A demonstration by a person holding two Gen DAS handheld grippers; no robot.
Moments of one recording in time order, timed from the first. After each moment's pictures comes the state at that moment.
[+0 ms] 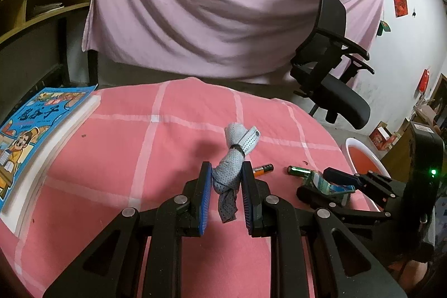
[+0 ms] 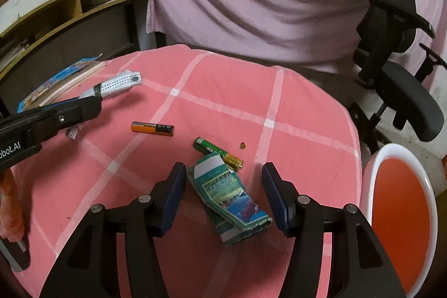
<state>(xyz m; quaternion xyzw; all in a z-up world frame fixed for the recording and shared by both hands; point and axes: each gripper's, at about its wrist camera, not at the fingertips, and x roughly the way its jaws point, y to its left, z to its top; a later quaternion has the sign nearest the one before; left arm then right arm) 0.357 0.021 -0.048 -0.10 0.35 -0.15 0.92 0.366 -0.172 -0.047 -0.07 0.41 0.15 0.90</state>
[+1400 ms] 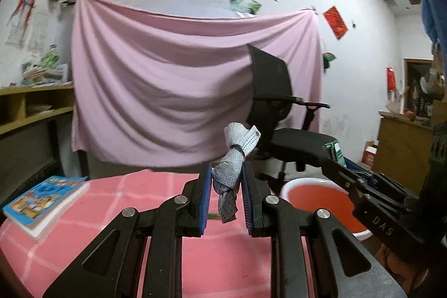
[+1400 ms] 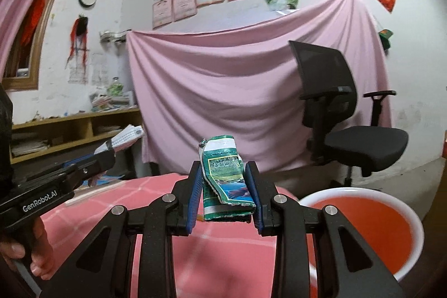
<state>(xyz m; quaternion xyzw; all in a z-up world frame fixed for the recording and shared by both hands) 0.221 -0.078 0.014 -0.02 0.10 -0.20 0.97 0.229 -0.276 0.027 0.05 0.07 0.10 0.99</state>
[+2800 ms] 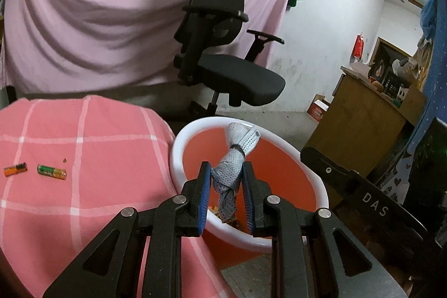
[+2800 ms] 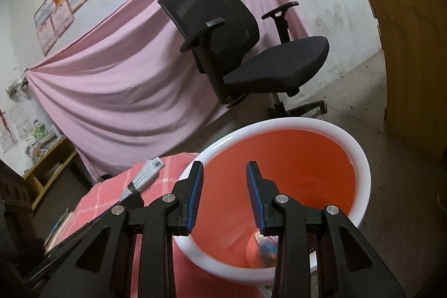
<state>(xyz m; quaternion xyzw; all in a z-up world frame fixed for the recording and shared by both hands) 0.311 -0.227 -0.012 -0.06 0.31 -0.33 0.89 0.251 -0.418 -0.017 0.25 0.22 -0.06 0.94</state>
